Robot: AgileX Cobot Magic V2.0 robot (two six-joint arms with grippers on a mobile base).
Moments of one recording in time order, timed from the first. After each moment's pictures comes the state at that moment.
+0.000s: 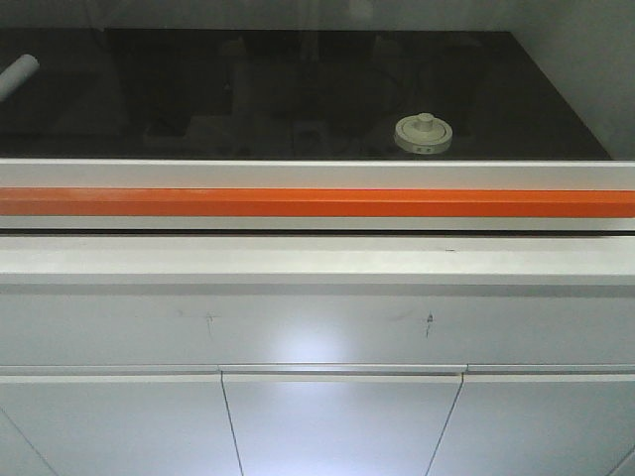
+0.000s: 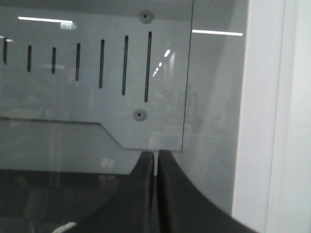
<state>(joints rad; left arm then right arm) -0.01 0.67 -0.74 0.01 -0.14 0.04 -0.07 0.58 -0.69 -0.13 -0.06 0.02</state>
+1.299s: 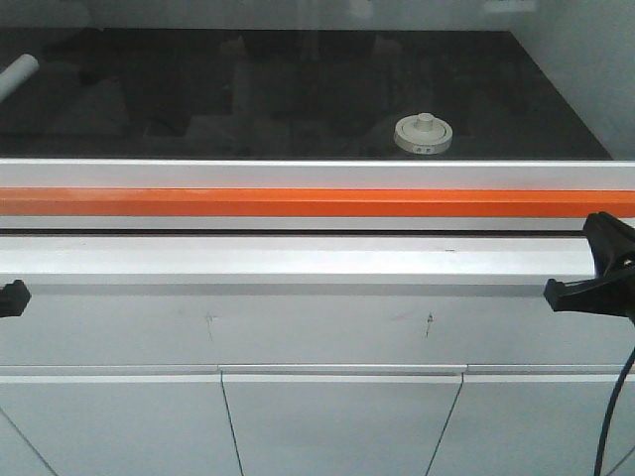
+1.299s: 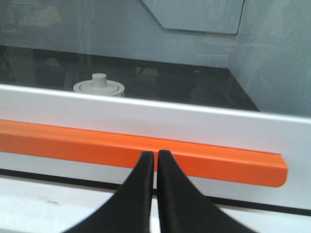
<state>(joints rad) -0.01 0.99 -0.29 0.00 -0.59 -0.03 -0.07 1.22 -0.30 -0.24 -0.78 0.07</state>
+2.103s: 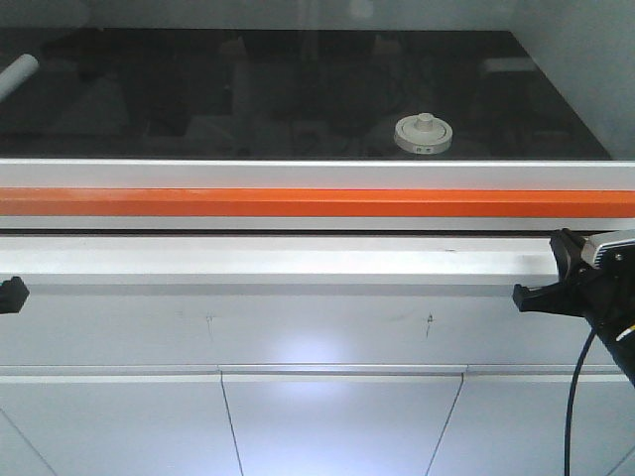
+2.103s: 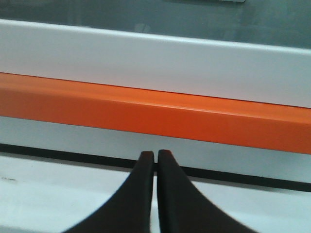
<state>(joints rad) -0.01 0.99 -0.29 0.00 -0.61 -0.03 -0.07 1.61 -0.35 -0.19 -1.08 -0.02</state>
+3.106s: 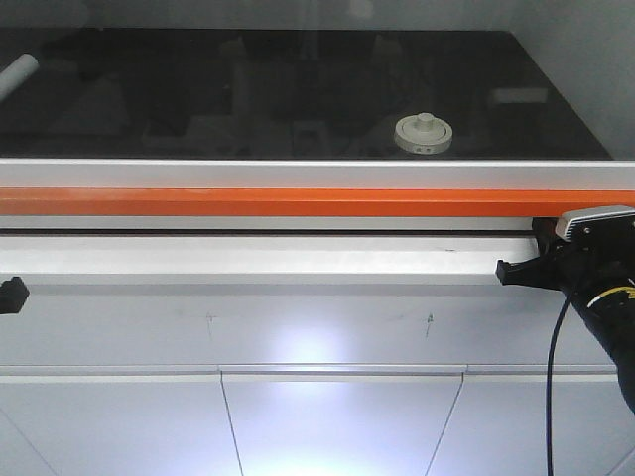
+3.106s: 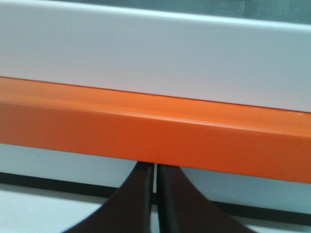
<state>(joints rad) -0.01 0.99 -0.29 0.00 -0.61 -0.03 -0.07 1.80 -0.52 -0.19 -1.09 -0.03</state>
